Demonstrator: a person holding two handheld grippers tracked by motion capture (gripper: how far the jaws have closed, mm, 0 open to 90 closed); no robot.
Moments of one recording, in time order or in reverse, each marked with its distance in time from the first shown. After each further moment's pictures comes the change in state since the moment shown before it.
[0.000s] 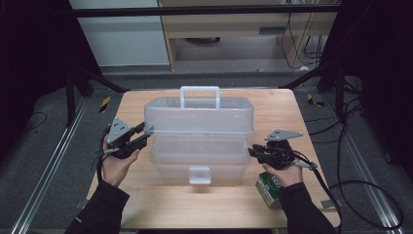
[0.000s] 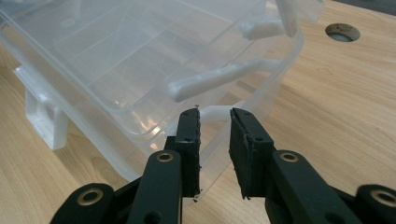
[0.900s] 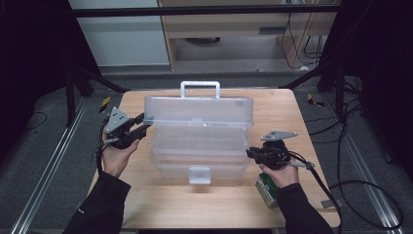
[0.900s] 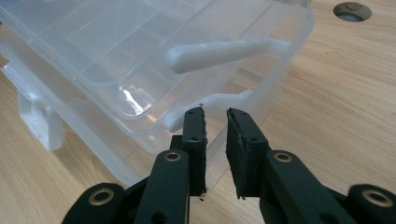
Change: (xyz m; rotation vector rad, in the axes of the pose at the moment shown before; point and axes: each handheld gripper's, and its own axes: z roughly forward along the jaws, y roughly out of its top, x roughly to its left) left arm 0.009 0.024 0.009 -0.024 0.017 -0.002; right arm 0.001 -0.003 0.011 0.036 0.001 0.041
